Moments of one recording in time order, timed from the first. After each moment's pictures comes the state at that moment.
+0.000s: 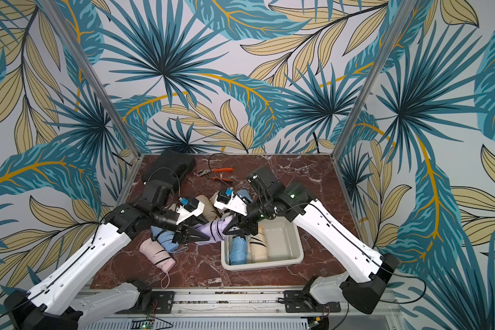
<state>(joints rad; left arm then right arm) -0.47 1.09 1.06 -0.82 1.09 0.56 0.75 1.37 1.56 -1.11 -0.70 -0.42</state>
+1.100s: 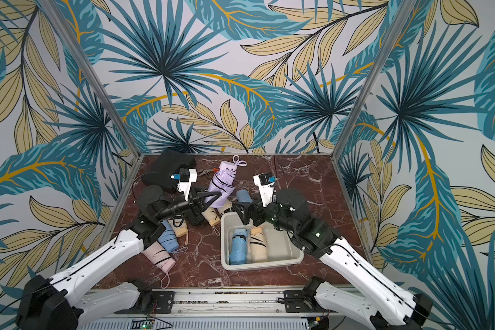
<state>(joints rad) -0.54 1.09 0.76 0.44 0.63 -0.33 0.75 1.01 1.04 -0.33 -0.07 0.43</state>
